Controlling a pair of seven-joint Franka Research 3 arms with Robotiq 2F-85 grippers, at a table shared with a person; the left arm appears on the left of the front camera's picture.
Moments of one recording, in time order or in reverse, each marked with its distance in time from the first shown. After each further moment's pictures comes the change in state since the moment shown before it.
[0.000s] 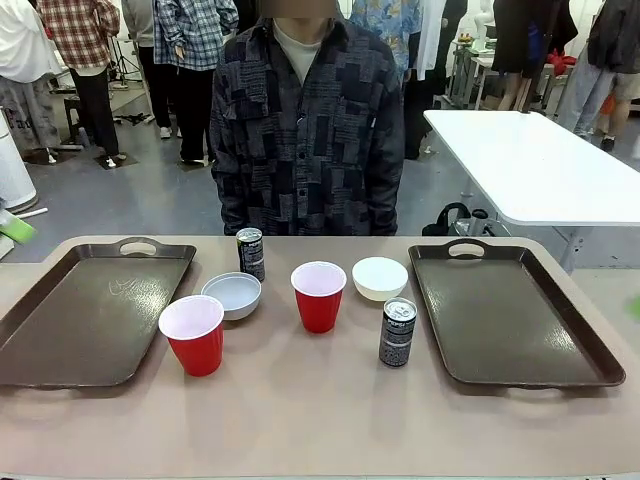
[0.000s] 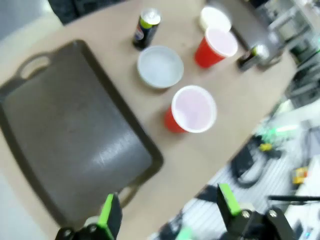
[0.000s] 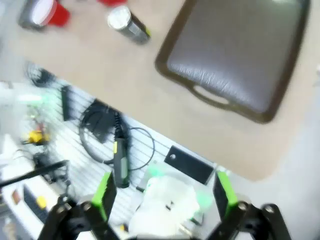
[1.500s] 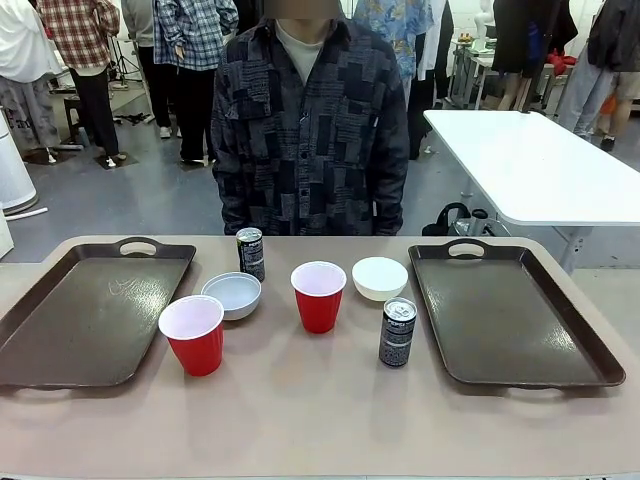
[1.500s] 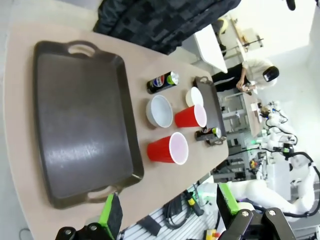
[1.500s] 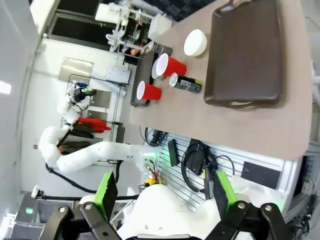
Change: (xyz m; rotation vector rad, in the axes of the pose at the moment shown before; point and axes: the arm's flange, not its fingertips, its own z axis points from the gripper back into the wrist) left arm -0.057 0.147 0.088 -0.274 -0.233 0.500; right arm -0.124 -0.176 0.109 0.573 -0.344 -0.432
